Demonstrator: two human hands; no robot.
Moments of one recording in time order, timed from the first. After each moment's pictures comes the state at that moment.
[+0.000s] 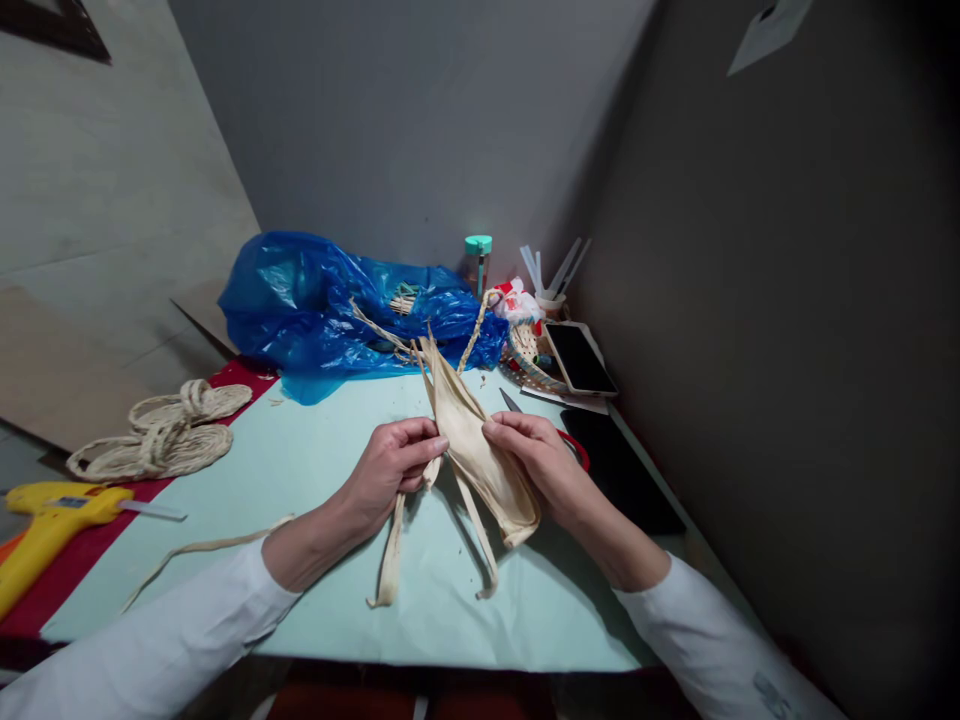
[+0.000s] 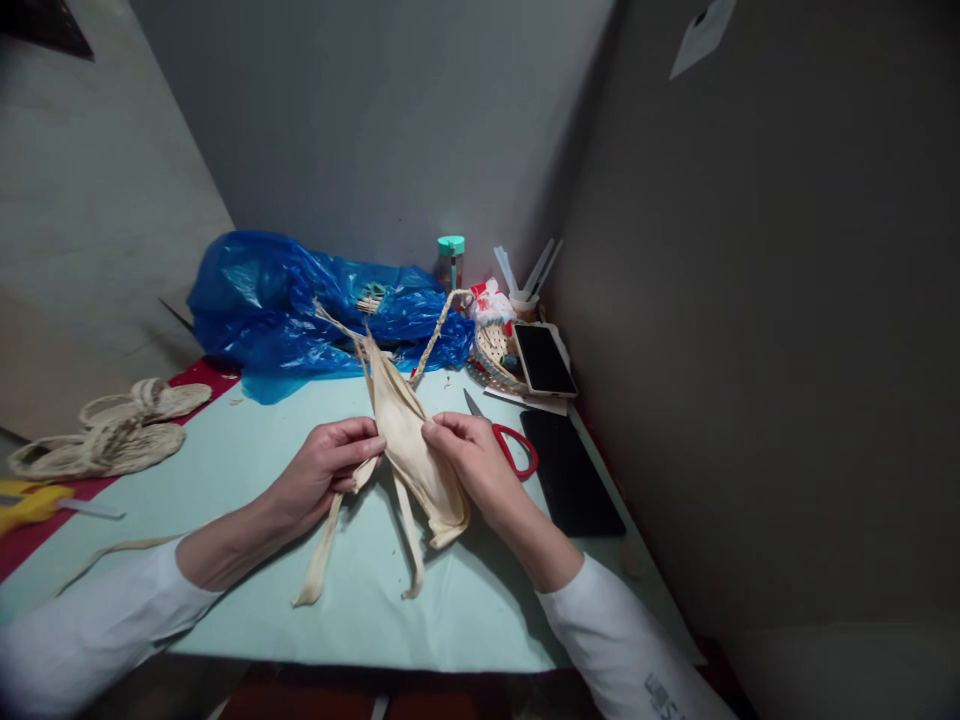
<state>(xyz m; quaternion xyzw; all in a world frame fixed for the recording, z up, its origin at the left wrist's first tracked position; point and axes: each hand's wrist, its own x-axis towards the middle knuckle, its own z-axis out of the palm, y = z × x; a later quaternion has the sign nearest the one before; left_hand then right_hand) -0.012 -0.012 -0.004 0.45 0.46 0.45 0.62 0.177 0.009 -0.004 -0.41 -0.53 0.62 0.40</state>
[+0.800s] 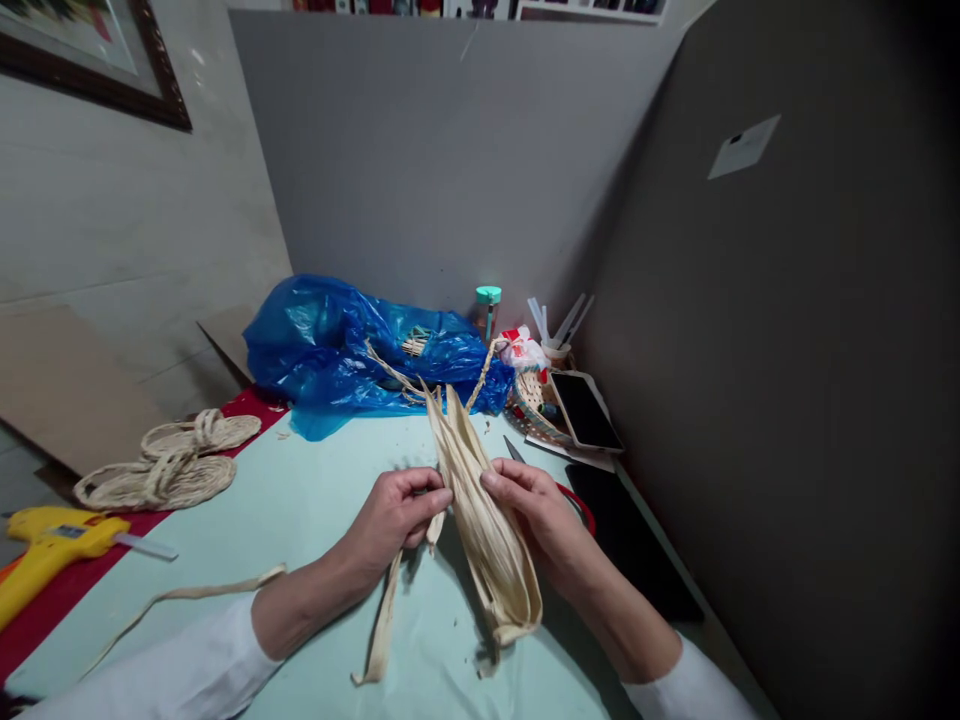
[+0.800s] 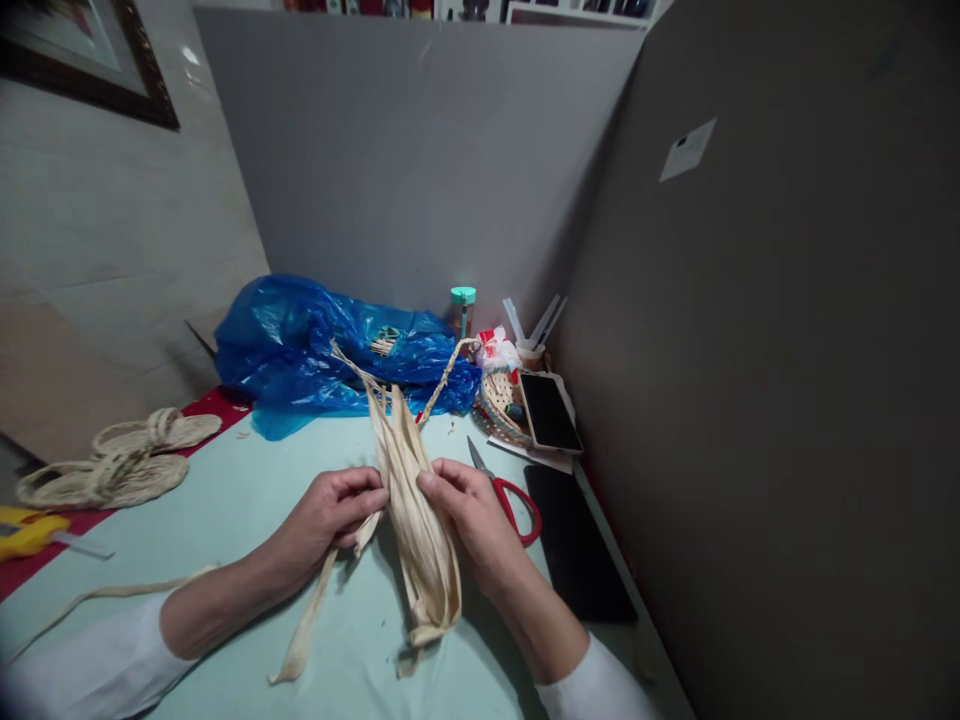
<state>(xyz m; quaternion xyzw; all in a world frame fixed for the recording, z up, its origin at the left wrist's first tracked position) -0.009 -0.011 -0.009 0.48 0.47 0.45 0.59 0.171 0.009 0.007 -0.36 -0.53 0.67 0.39</state>
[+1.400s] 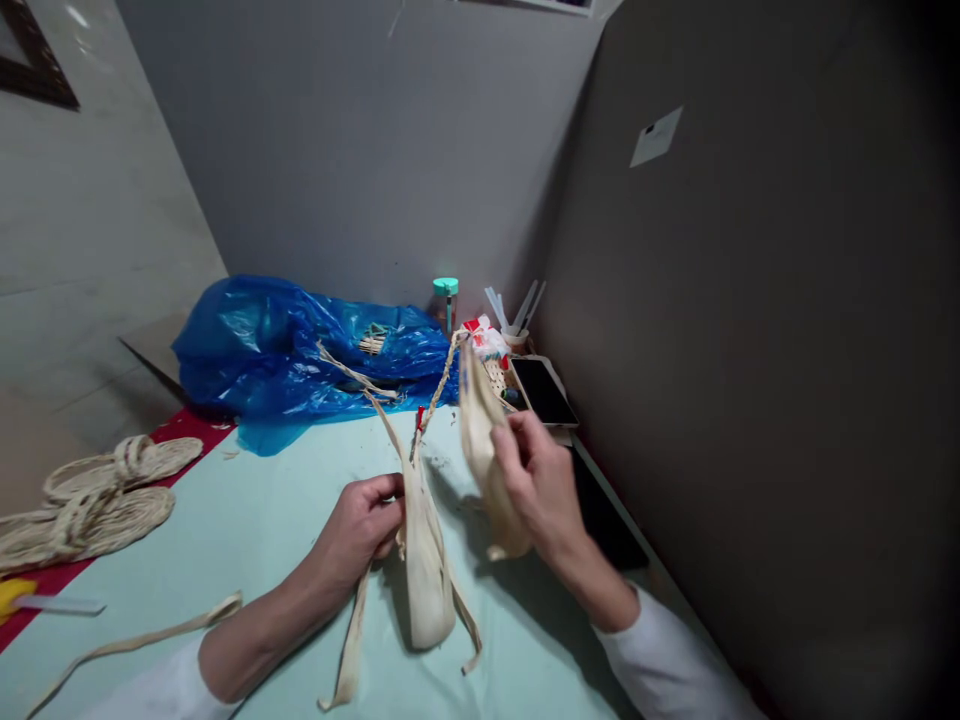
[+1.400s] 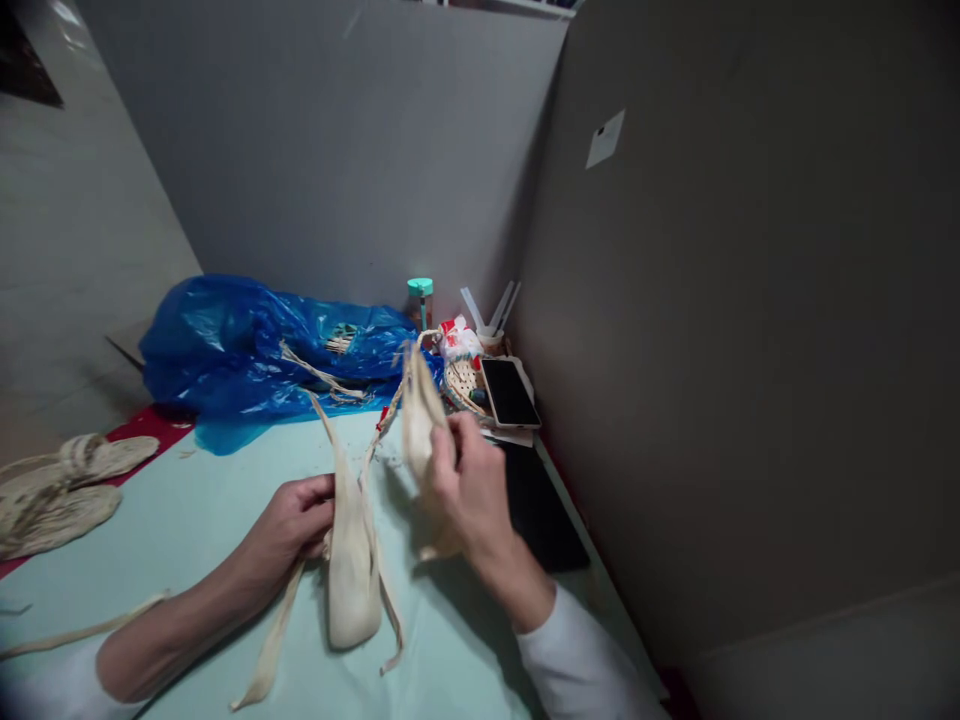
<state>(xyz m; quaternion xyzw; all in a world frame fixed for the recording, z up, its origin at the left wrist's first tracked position) -0.007 -0.013 -0.015 0.50 0.50 0.42 0.57 0.196 0.012 0.021 -0.54 -0.68 0.14 0.47</state>
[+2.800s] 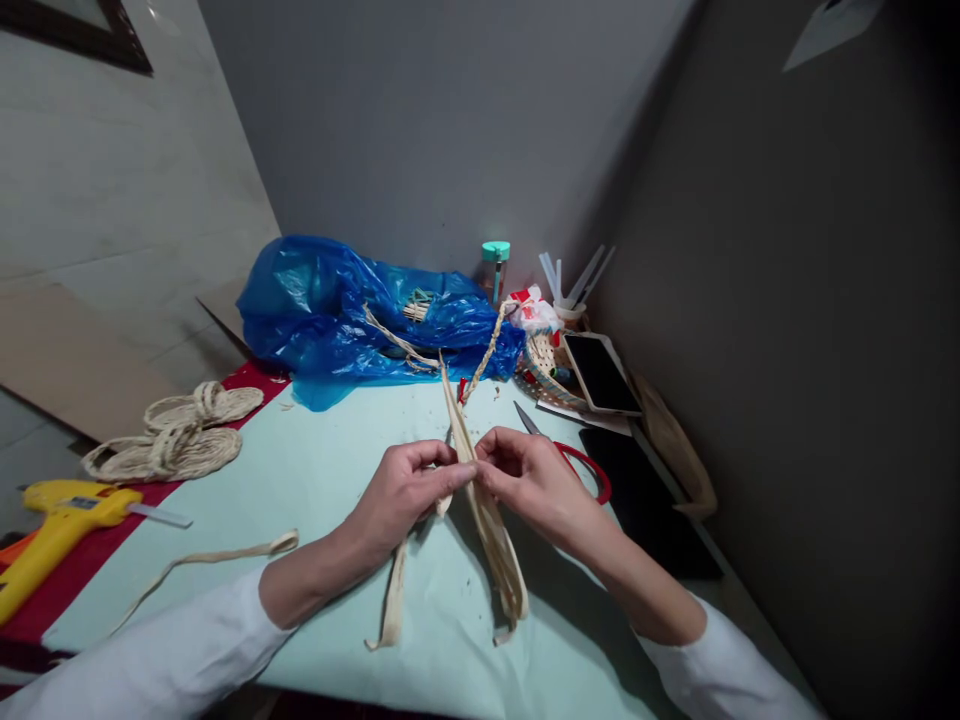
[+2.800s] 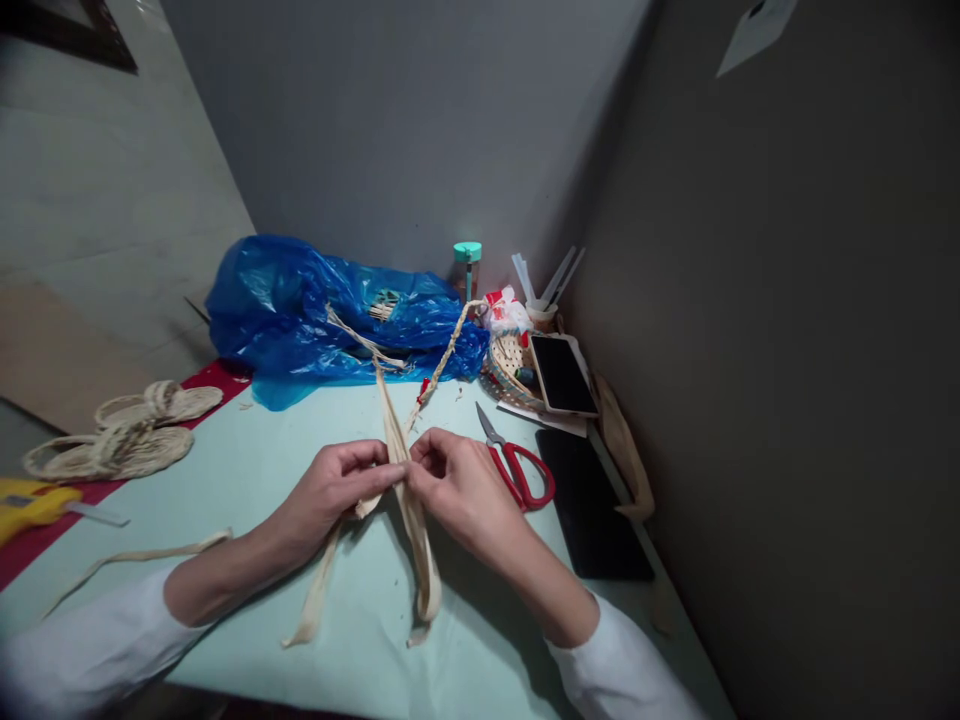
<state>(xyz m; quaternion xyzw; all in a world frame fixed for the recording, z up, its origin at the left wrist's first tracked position) -0.008 -0.016 -0.001 0.52 0.50 0.42 0.56 0.166 0.015 0.008 -0.42 -0.72 0.46 0.31</state>
